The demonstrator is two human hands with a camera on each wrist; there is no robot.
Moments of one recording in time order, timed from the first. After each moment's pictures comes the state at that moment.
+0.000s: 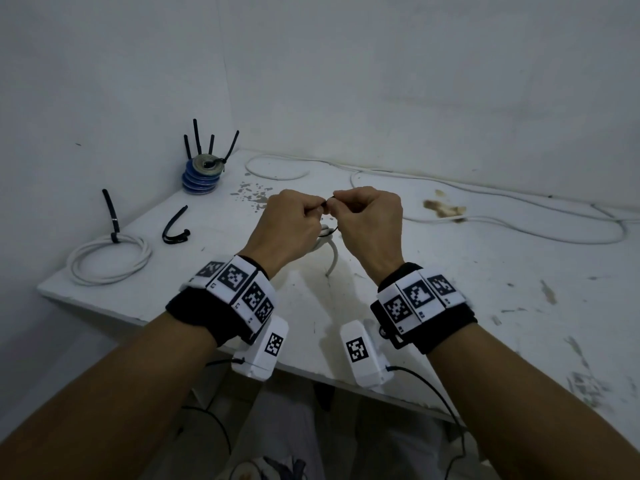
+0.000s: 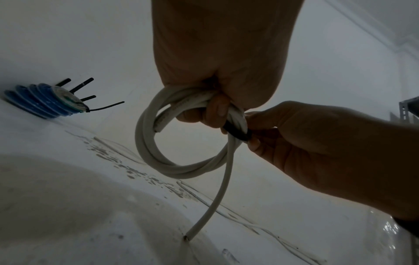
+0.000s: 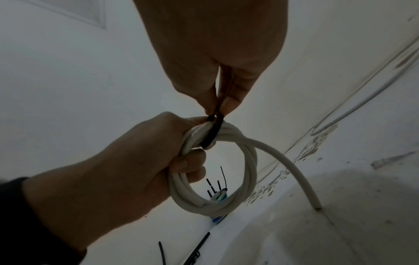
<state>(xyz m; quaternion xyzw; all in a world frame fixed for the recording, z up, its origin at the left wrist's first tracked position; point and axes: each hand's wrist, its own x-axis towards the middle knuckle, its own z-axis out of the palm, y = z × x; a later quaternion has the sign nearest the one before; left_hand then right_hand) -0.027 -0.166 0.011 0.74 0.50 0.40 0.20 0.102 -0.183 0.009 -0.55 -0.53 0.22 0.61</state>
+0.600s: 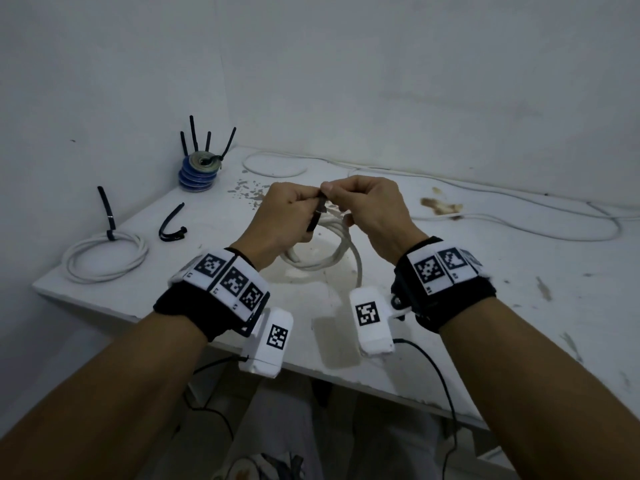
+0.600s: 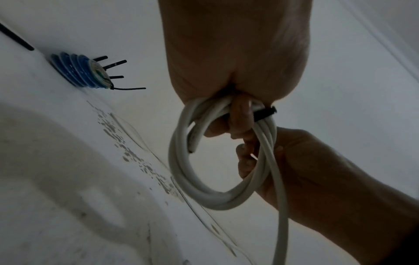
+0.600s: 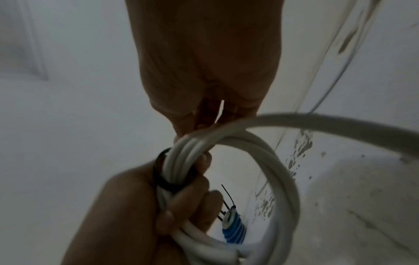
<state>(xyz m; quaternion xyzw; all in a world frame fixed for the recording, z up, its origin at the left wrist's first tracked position) -0.028 -0.173 0.023 0.65 0.44 0.46 0.42 0.119 -0.179 0.029 -0.51 -0.55 0.38 0.54</state>
